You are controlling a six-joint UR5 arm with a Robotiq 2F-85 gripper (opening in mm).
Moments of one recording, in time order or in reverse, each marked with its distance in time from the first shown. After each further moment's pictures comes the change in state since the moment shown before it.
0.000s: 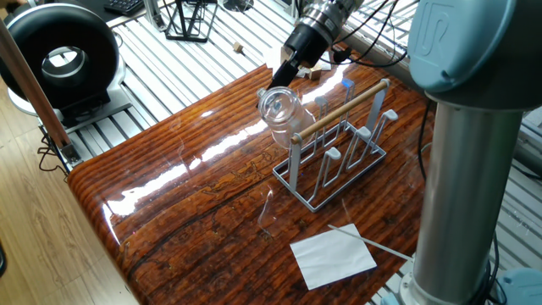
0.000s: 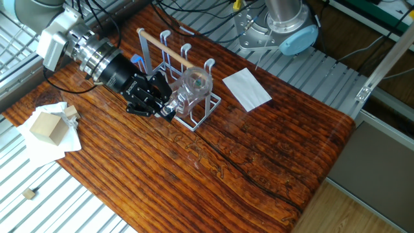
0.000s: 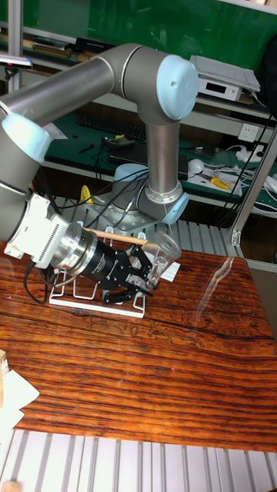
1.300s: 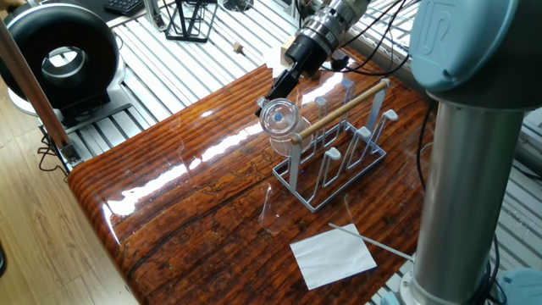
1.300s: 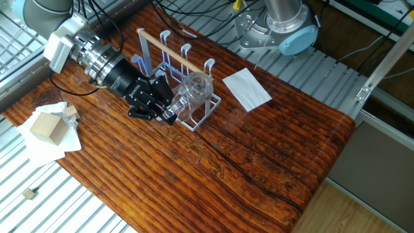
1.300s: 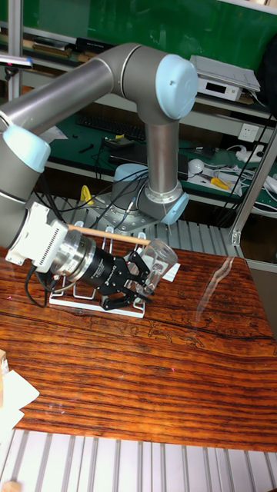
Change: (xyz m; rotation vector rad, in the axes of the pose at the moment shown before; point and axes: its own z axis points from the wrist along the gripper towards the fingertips) arm 0.013 -0.012 0.007 -0.001 -0.009 -0.065
